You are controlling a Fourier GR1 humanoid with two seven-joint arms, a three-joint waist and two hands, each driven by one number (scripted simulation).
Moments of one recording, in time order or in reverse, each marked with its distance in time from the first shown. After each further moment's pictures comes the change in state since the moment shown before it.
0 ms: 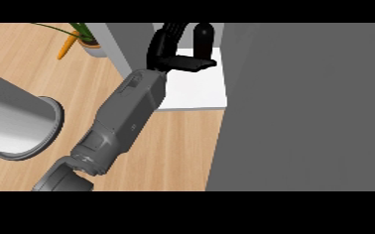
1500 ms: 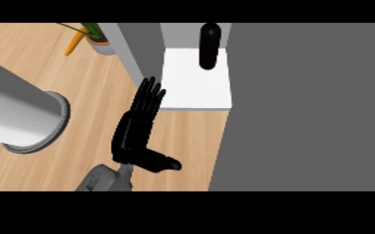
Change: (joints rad) left arm 0.896 0.136 -0.319 -1.025 0.071 0.037 0.166; right arm 0.050 -0.062 -0.046 -0.002 0.002 0.030 -0.022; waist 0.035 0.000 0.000
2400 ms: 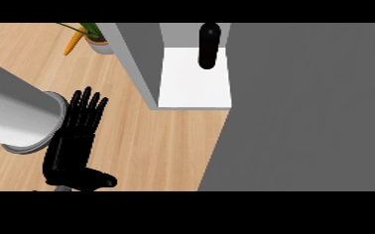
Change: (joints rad) left arm 0.217 0.228 0.174 -0.172 0.057 -0.144 -0.047; right arm -0.028 -0.130 0.179 0.007 -0.008 0.257 -0.022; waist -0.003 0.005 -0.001
